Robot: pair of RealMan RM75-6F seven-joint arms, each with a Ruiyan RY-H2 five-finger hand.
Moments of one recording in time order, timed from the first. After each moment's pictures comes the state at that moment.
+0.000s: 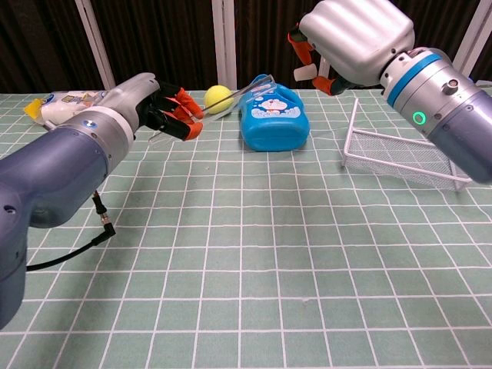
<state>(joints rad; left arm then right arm) -0.77 -1.93 -0.51 -1.55 0.74 1.32 0.38 0.84 -1.76 0.25 -1.05 -1.54 1.34 -0.69</state>
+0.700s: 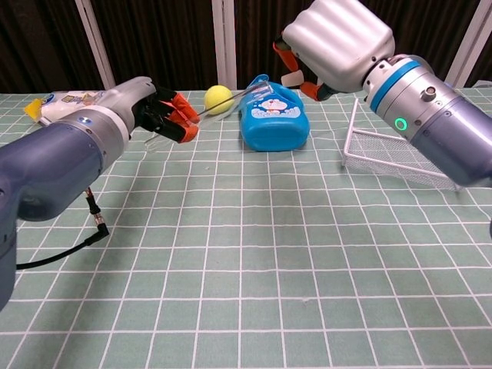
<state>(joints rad) -0.77 -1.91 -0.52 -1.58 0.68 1.30 0.41 0.87 -1.80 0.25 -1.01 -1.55 1.32 -0.70</state>
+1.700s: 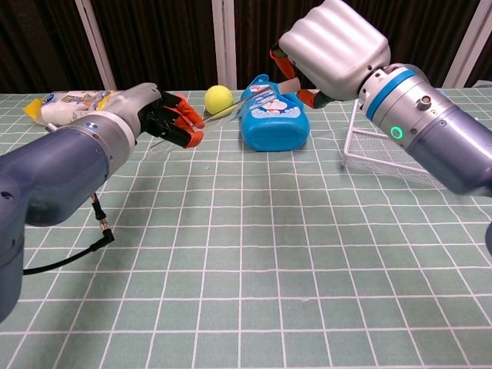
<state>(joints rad) -0.78 -1.92 -0.51 -1.57 0.66 1.30 0.39 0.87 -1.82 0.24 -1.00 -1.54 1.32 -0.69</state>
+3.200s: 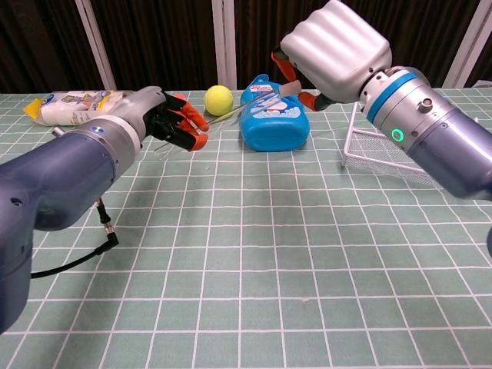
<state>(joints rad) -0.78 -1.94 -0.51 -1.56 0.66 1.30 0.38 0.86 -1.82 0.24 -1.02 -1.53 1.32 -0.70</state>
